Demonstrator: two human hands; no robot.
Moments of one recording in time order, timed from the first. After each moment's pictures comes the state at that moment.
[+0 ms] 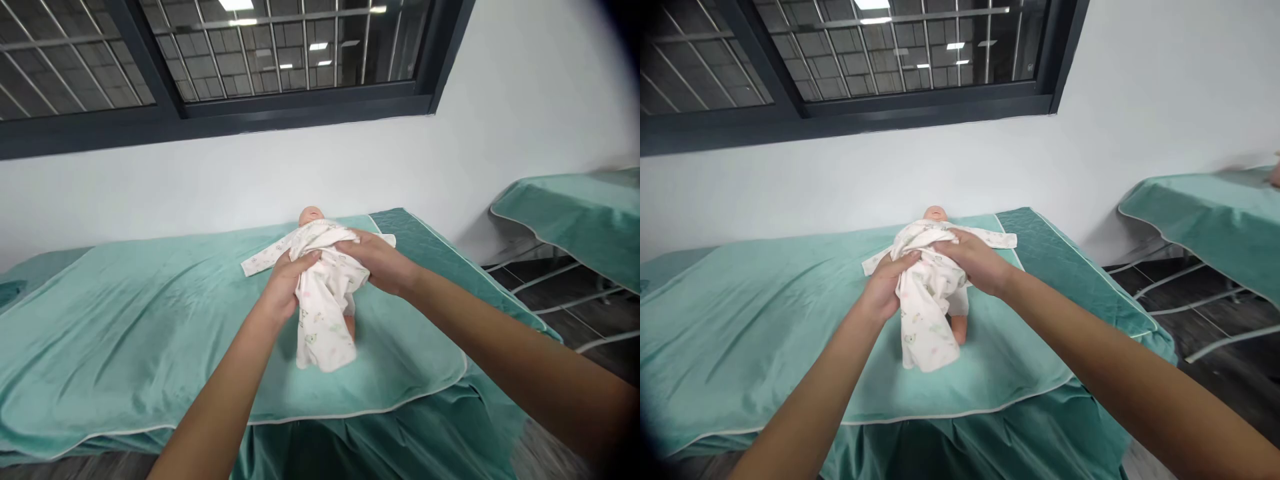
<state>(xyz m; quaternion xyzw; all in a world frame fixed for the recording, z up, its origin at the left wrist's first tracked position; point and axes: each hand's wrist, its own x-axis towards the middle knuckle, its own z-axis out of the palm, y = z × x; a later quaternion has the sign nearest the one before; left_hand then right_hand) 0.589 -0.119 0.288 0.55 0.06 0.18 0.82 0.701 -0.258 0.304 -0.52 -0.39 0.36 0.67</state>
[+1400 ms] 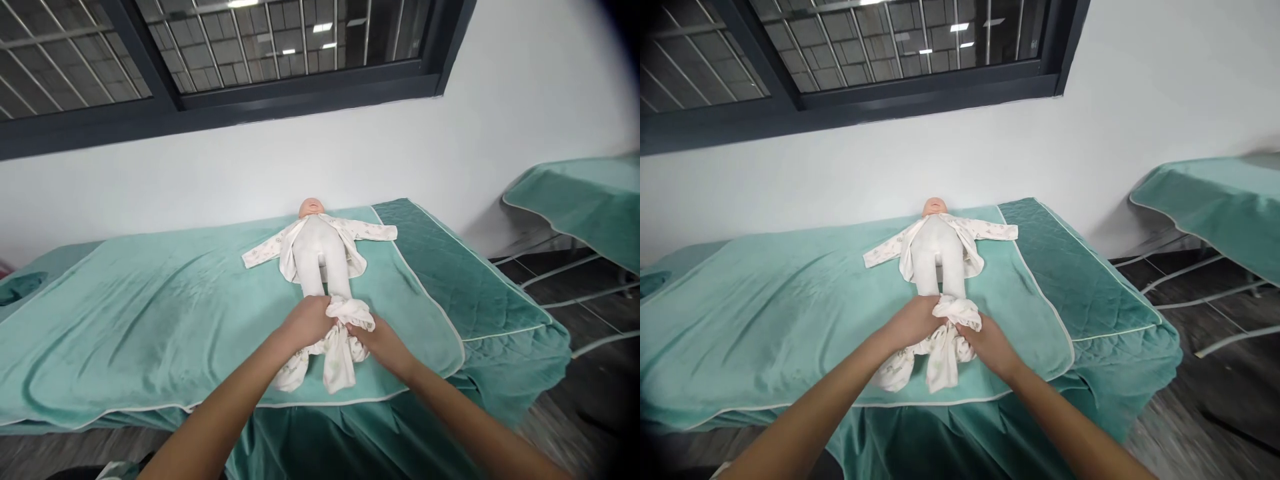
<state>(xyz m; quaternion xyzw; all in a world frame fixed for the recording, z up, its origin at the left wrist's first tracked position) 0.572 -0.146 0.225 0.94 0.10 -0.06 0.33 0.643 -0.316 0.137 -0.65 -0.22 0.33 0.65</state>
